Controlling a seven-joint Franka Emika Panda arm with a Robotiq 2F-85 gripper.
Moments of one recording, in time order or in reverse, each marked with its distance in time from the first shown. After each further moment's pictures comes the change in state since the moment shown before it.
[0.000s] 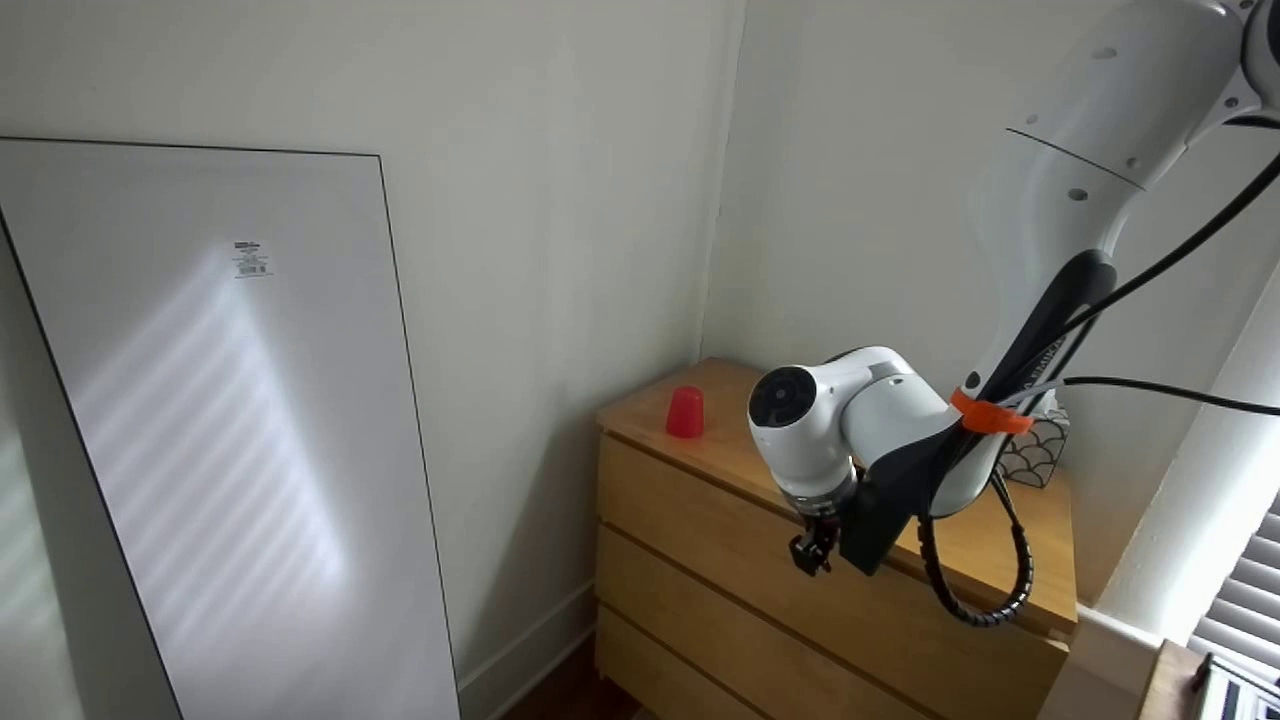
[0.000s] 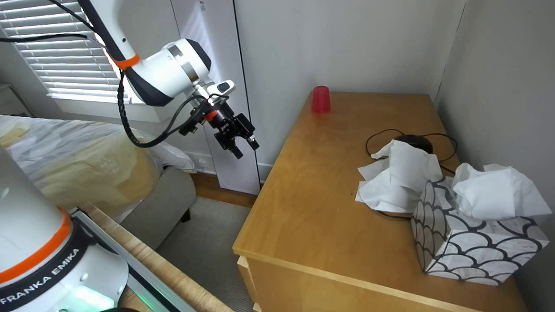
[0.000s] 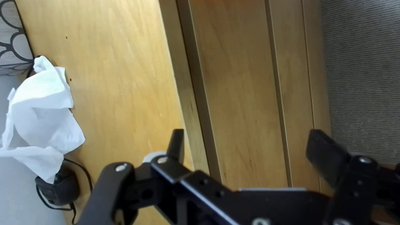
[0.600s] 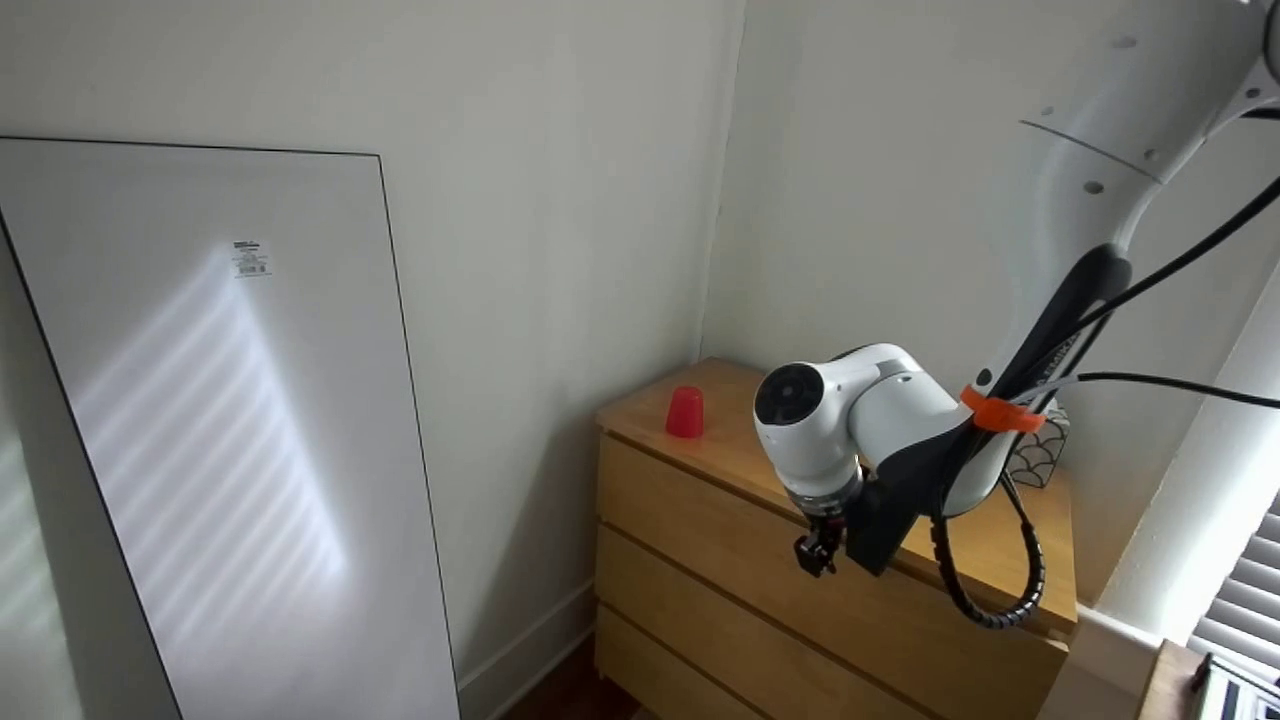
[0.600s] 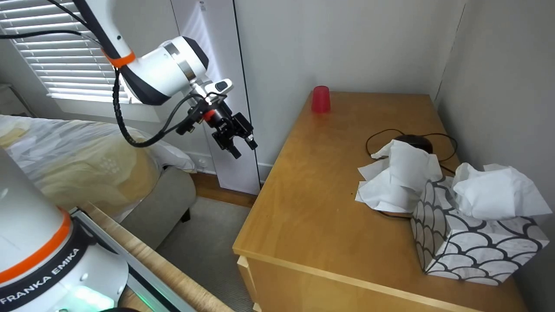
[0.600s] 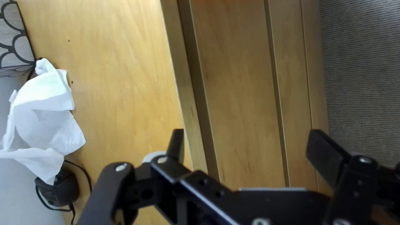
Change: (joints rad) arm -0.012 -0.015 0.015 -0.020 0.000 0.000 -0.002
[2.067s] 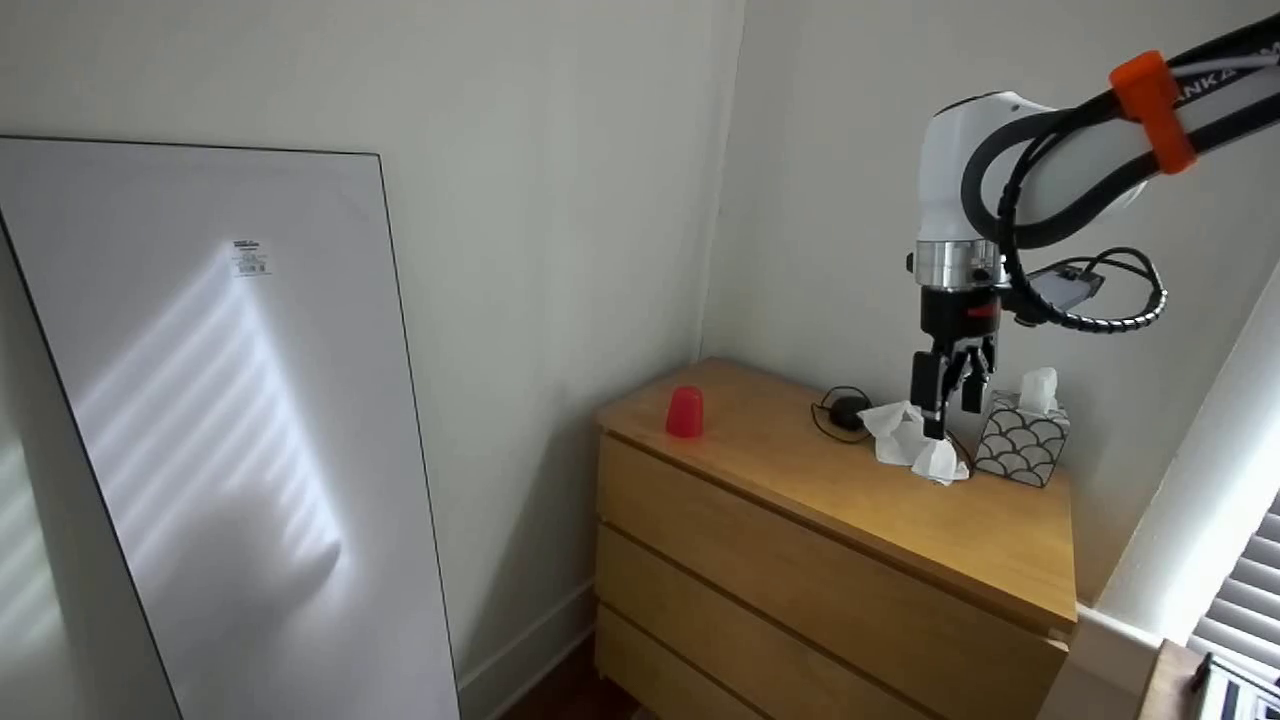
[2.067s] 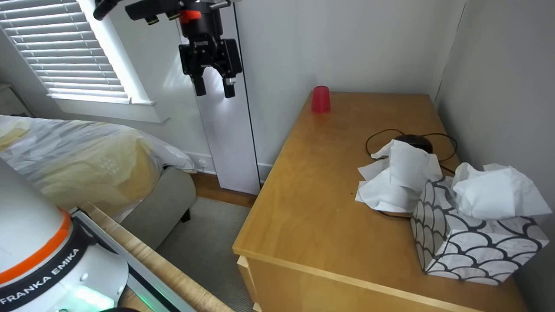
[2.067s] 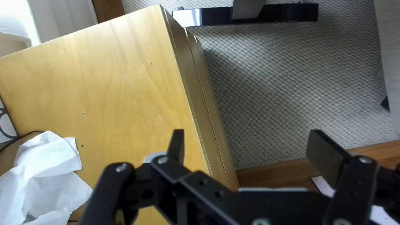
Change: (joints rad) arm -0.148 -0.726 -0.111 -0.131 0.895 -0.313 -1.029
